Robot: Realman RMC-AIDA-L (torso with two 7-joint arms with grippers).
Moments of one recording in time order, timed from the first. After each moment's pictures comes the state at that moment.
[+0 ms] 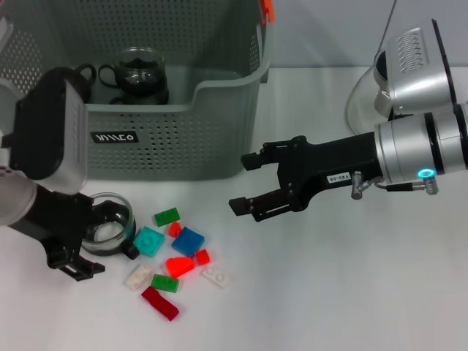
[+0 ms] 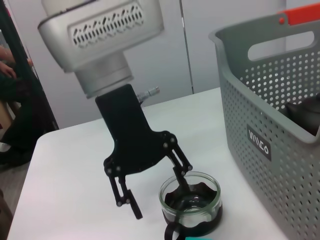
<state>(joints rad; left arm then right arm) -0.46 -2.16 1.12 1.42 2.76 1.66 -1.62 0.77 2.10 -1.06 -0.66 -1.97 -1.42 1.55</state>
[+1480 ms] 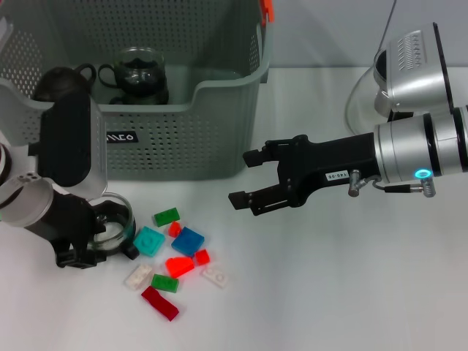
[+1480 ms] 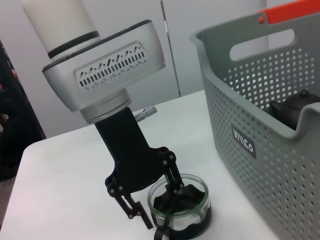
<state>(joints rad) -0.49 -2.17 1.18 1.30 2.83 1.54 -1.66 0.77 2.10 -1.05 -0.63 -1.95 -1.39 1.56</state>
